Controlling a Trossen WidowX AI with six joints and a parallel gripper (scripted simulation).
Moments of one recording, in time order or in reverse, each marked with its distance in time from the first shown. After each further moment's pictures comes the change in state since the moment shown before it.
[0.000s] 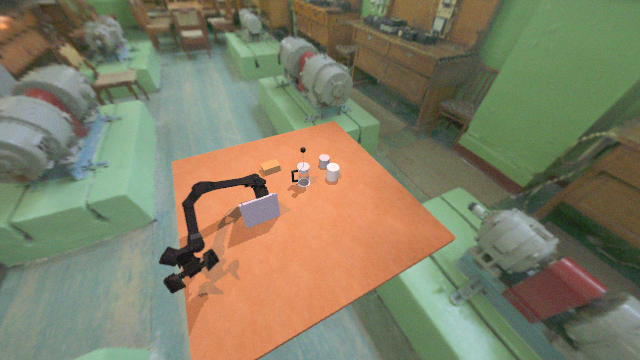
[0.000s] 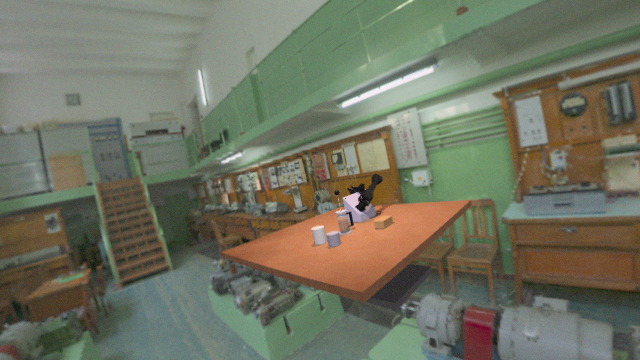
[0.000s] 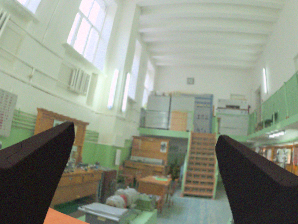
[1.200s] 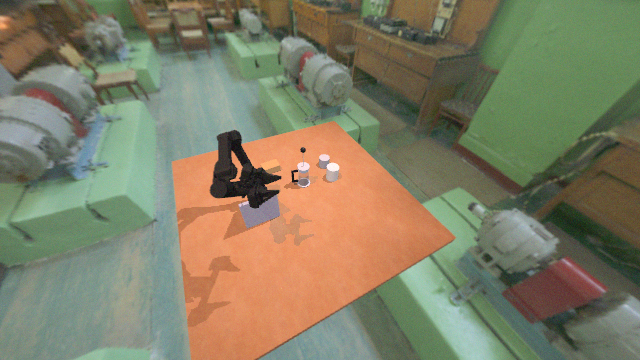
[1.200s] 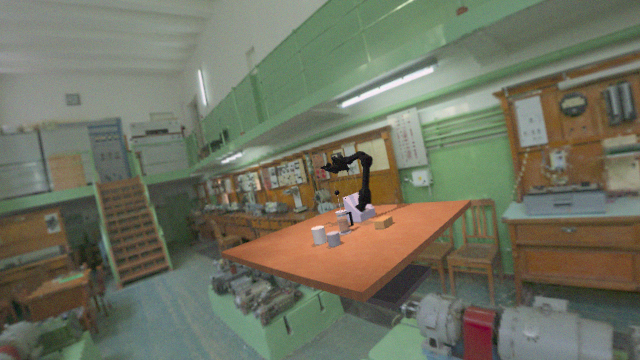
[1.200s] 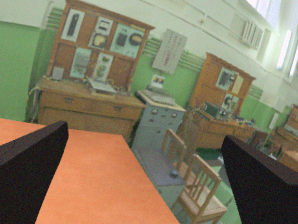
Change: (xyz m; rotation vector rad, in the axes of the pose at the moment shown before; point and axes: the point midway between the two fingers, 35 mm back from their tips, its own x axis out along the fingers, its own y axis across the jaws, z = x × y) arm 0.166 0.353 0.198 0.137 0.331 0.854
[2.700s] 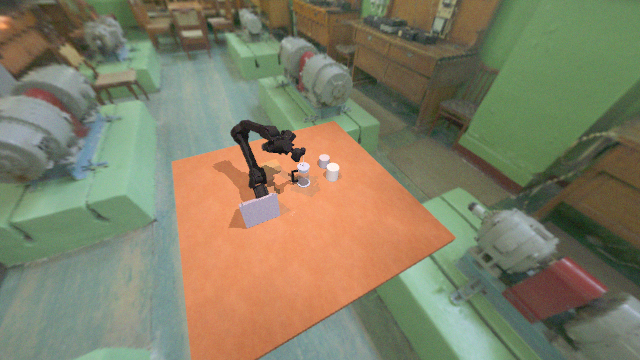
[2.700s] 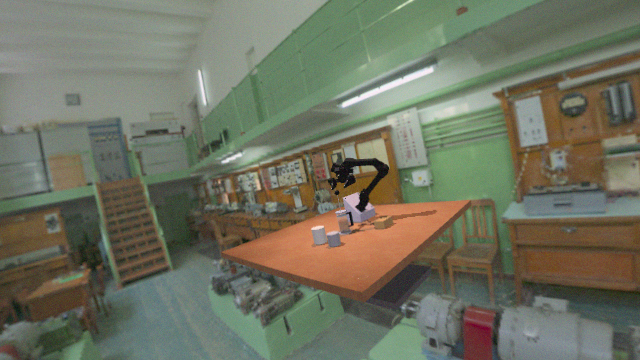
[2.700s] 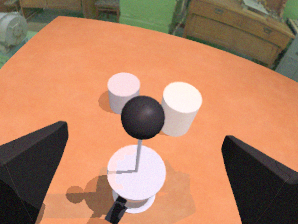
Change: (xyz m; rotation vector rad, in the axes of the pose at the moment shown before) arm 0.070 0.395 -0.041 0.096 0.528 0.728
